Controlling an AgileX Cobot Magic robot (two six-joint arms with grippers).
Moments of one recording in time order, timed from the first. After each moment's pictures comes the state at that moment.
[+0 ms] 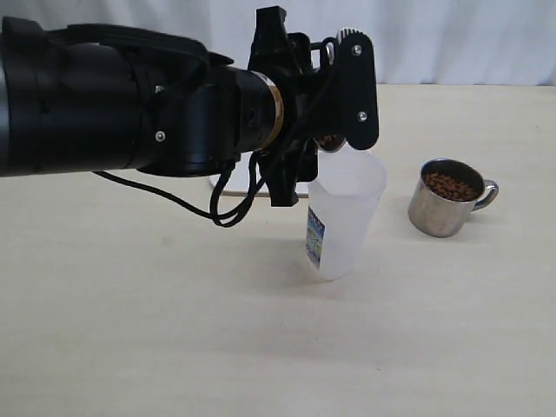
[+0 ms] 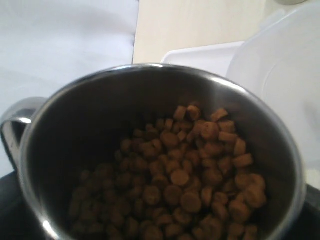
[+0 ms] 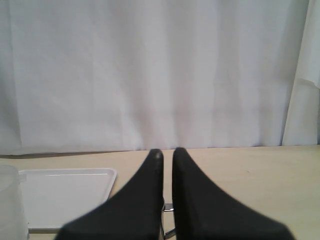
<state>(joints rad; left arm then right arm) -0.95 1.73 -1.21 1.11 0.46 -0.15 0.11 0.00 0.00 -0.01 0.04 0.02</state>
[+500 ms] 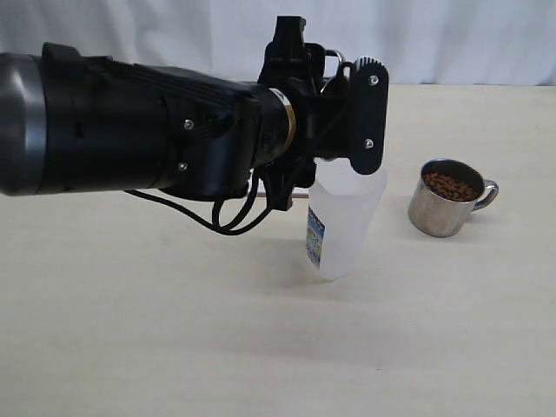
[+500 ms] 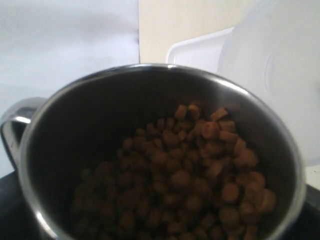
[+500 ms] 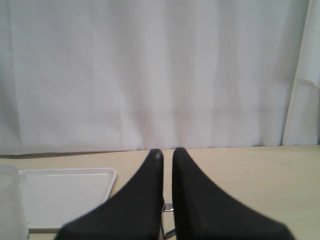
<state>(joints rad) -0.98 1.77 -1.21 1.25 0.51 -0.15 0.11 0.00 0.00 -0.01 0.04 0.02</state>
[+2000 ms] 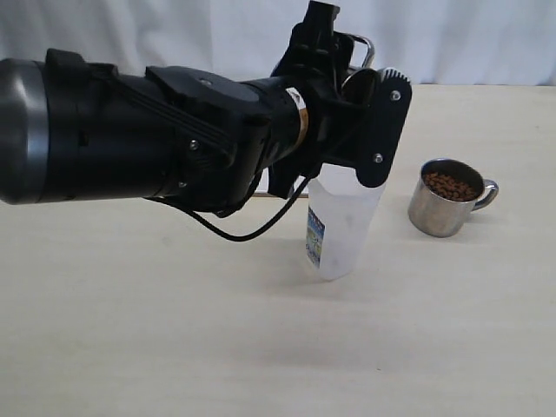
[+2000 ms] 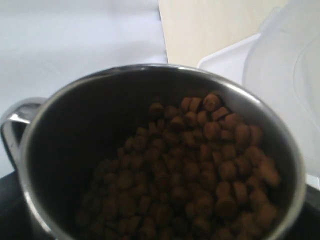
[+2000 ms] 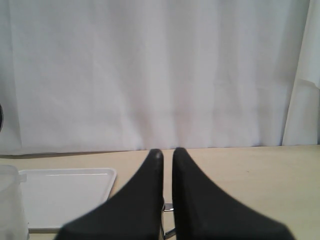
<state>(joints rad) -1.00 1.77 -1.21 1.46 0.50 -0.15 0.11 0.00 0.00 -0.01 0.04 0.02</state>
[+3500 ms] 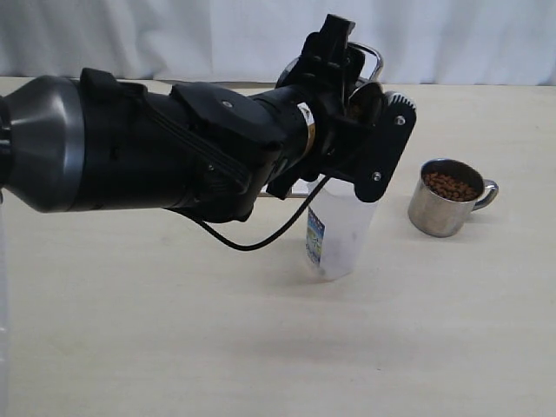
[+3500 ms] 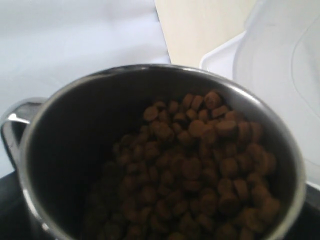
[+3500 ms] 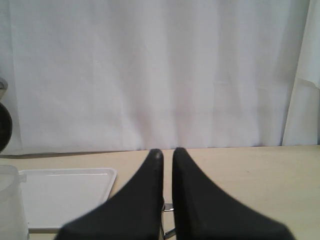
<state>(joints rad) -1.00 1.81 -1.21 1.57 0.51 -0.15 0.11 0.00 0.00 -0.01 0.04 0.02</state>
